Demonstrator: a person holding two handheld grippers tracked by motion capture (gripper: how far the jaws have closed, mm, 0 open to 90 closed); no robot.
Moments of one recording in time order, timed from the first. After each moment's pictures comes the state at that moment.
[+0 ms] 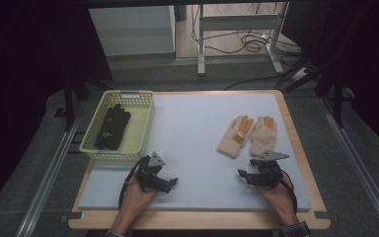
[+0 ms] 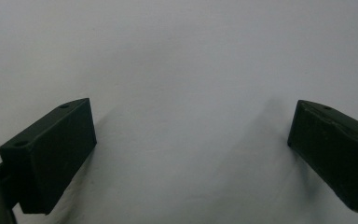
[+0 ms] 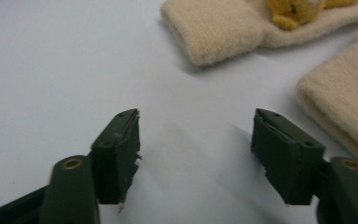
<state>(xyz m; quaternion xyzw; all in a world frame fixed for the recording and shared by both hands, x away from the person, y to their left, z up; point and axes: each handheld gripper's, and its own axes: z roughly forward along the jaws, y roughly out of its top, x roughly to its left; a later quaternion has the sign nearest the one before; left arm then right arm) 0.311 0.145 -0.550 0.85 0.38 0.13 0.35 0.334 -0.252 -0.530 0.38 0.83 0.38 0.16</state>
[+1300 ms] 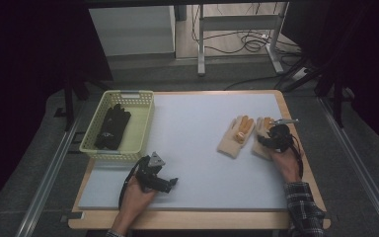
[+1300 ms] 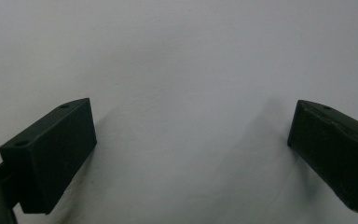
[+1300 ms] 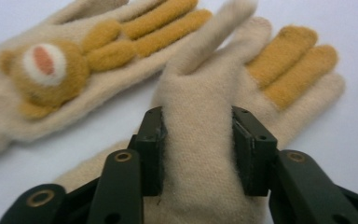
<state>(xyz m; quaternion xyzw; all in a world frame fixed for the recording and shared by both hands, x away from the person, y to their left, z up) 0.311 0.145 -0.550 0.85 0.38 0.13 0.35 0.449 -0.300 -0.515 0.48 0.79 0.33 0.20</state>
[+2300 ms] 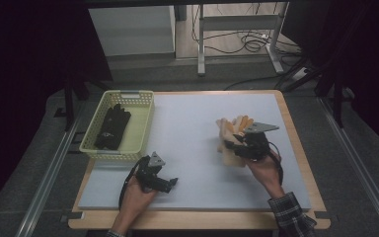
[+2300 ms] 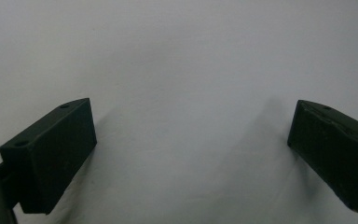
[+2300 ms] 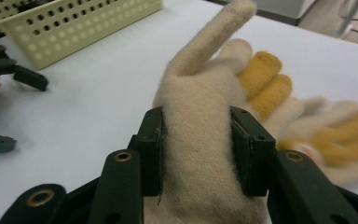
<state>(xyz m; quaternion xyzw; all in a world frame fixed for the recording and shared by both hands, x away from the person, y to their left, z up) 0.311 0.145 -0.550 0.85 0.38 0.13 0.35 0.376 -0.192 -0.460 0.34 0.82 0.44 0.16</state>
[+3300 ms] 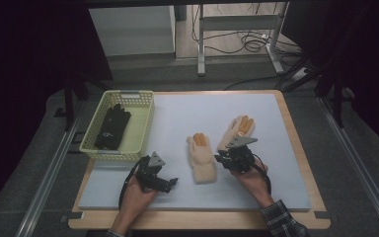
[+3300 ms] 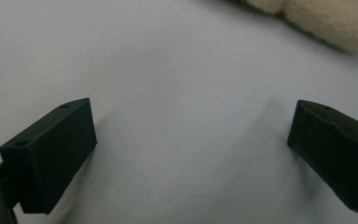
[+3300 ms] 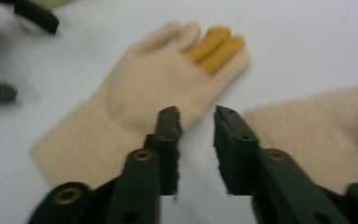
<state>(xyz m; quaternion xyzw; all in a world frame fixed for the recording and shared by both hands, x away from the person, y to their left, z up) 0.311 0.145 -0.550 0.85 0.38 0.13 0.35 0.360 -0.170 -0.506 0.30 0.86 0.39 0.15</state>
